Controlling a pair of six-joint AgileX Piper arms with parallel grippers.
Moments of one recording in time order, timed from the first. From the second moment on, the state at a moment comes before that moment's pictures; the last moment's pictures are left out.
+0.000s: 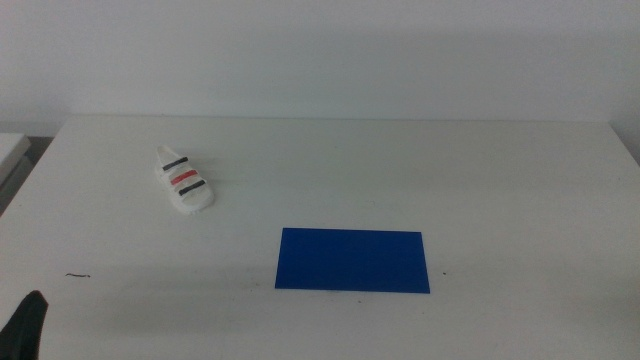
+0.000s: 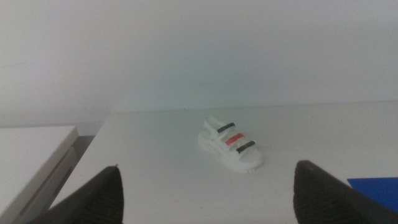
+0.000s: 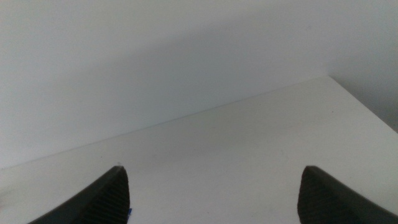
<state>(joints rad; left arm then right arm) -0.05 0.01 0.00 -0.01 0.15 0.00 0.03 0.00 0.00 -0.04 0.17 0.35</state>
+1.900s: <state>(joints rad) -0.07 2.32 -1.93 -0.08 1.09 -0.63 0.03 0.00 0.00 -0.04 0.17 0.35</state>
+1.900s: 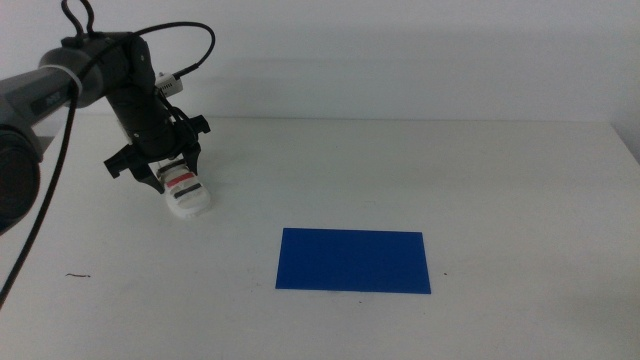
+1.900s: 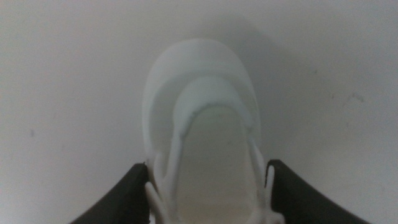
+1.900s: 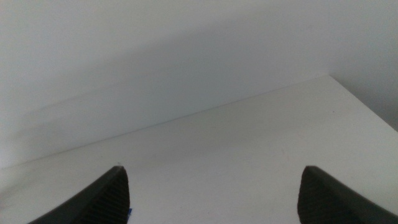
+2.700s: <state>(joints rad) -0.72 2.15 -1.94 -0.03 1.22 -1.08 0.03 0.00 0.00 -0.04 0.17 0.35</state>
